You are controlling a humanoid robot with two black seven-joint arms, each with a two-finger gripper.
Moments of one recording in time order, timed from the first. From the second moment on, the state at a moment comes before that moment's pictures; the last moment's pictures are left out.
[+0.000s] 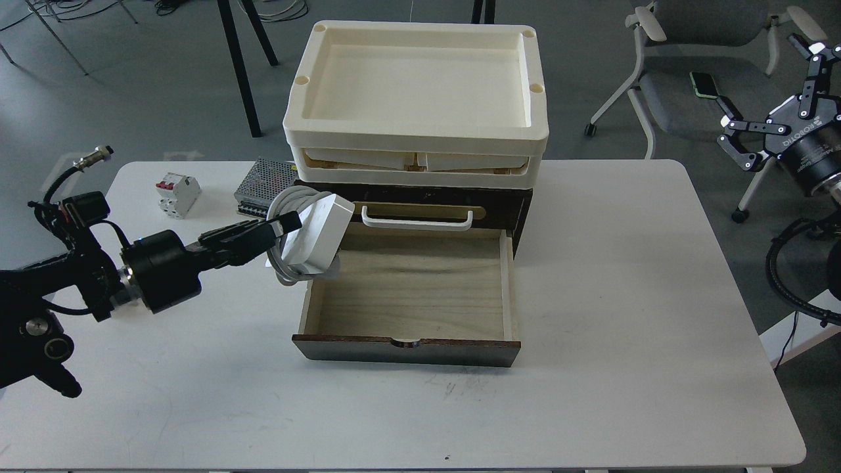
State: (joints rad) left arm -0.66 0.99 -0.22 -1.58 1.17 0.12 -0.49; right arm 0.76 -0.85 0.41 0.98 0.21 0.49 0.49
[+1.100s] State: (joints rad) left arm -0.57 0.59 -0.22 -1.26 1.15 0.11 -0.49; right arm 0.71 -0.86 0.41 0.98 0.21 0.49 0.49
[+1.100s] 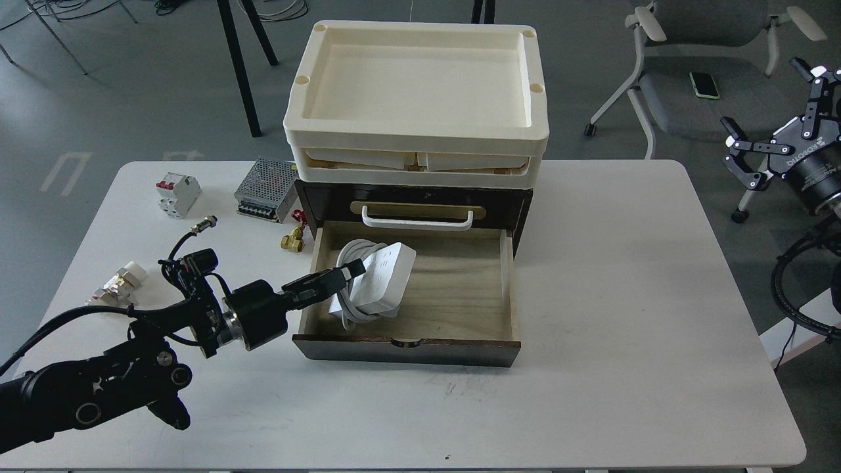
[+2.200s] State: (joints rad) left arm -0.55 0.30 -0.23 -1.03 1.13 0.10 -0.49; right arm 0.68 -0.86 0.41 0.98 0.21 0.49 0.49
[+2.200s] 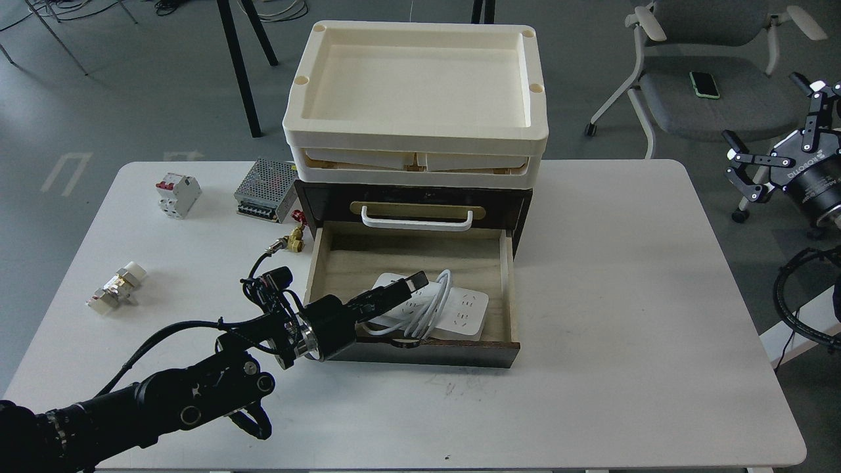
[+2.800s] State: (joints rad) left arm -0.48 0.74 -0.72 -1.24 0.55 -0.43 -0.49; right arm 0.67 -0.86 0.45 1.00 0.21 0.49 0.49
